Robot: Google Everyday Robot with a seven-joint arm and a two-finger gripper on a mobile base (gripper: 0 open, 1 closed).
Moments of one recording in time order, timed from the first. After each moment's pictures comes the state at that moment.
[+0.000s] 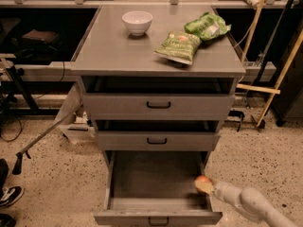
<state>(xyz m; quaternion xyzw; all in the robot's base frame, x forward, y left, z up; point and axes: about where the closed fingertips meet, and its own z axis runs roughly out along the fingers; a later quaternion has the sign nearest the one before) 0.583 -0.279 0.220 -0.06 0.89 0.27 0.37</state>
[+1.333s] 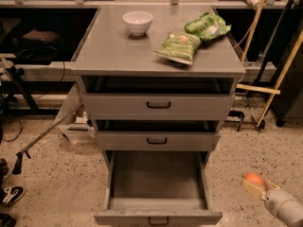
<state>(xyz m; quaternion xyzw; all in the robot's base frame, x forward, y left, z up) 0.480 -0.431 0.452 0.01 0.87 0.10 0.49</state>
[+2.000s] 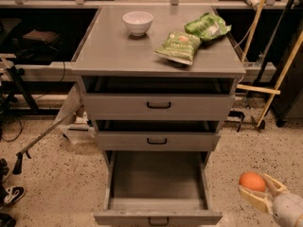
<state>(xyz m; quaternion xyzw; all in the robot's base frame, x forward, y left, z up) 0.417 -0.351 0.589 -0.18 0.81 0.09 0.54</state>
